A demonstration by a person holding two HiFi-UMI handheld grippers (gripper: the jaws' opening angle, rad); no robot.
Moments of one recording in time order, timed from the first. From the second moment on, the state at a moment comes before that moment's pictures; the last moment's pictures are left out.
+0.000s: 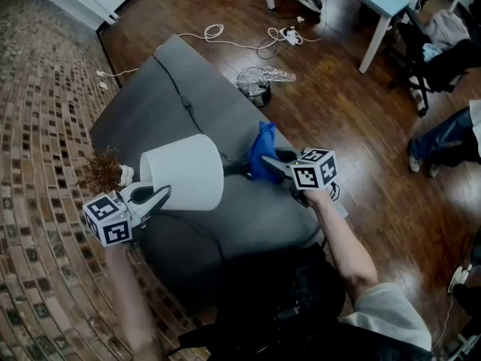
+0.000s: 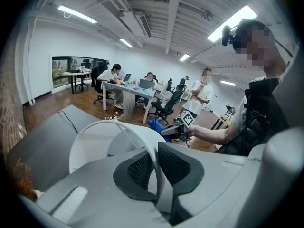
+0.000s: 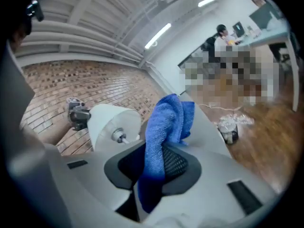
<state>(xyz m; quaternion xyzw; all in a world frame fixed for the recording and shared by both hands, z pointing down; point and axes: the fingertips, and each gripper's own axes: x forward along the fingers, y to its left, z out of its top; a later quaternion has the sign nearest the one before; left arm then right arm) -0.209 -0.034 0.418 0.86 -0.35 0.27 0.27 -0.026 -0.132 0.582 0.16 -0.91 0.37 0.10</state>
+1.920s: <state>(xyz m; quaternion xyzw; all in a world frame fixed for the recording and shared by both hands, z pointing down) -0.297 -0.120 0.425 0.74 -0.47 0.05 0.48 -0.168 -0.031 0.534 0.03 -0.95 0.31 -0.06</state>
